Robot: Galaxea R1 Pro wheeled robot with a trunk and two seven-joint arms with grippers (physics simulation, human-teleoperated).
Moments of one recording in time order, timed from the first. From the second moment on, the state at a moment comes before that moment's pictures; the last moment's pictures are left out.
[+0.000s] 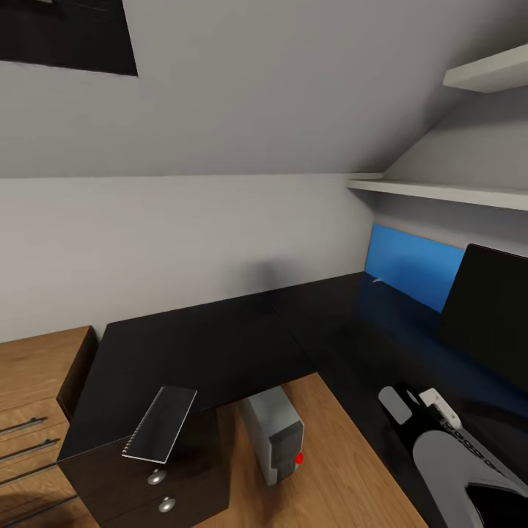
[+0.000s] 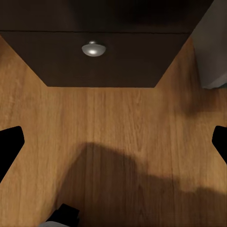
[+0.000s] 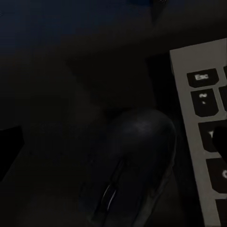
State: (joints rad) left arm 0.02 0.04 -0.47 -0.93 0.65 -0.03 0.58; right arm -0.78 -0.09 -0.11 -0.38 -0.75 -0.26 -0.71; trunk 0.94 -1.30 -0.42
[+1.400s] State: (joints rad) left arm 0.02 0.04 -0.47 -0.86 0.64 -0.04 0.58; right arm -0.36 0.10 0.64 -0.47 -0.54 -0.46 -0.80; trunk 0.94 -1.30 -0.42
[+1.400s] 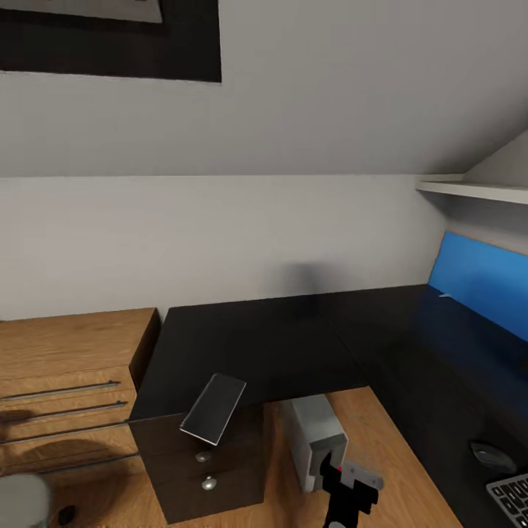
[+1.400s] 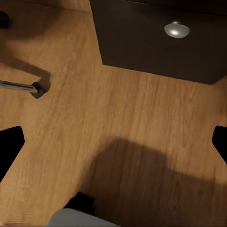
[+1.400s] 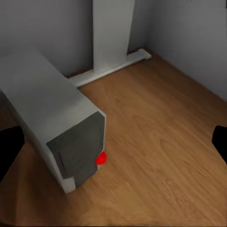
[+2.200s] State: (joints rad) left arm 0.03 0.04 -0.46 -0.81 0.64 -0.04 0.58; right arm -0.36 0.09 0.64 -0.18 -0.55 -0.68 -0.45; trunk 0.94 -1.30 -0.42
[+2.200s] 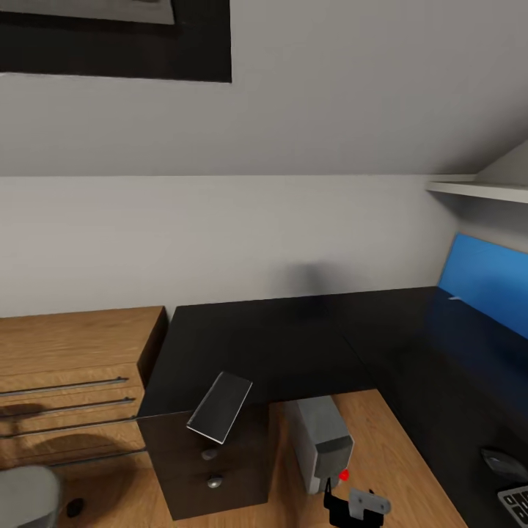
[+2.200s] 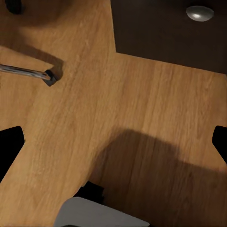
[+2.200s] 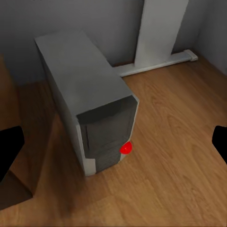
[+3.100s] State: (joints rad) left arm 0.03 0.04 -0.46 -0.78 0.64 -0.13 0.58; right arm -0.36 0.08 0.64 -0.14 -0.55 -0.68 -0.41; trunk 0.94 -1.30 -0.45
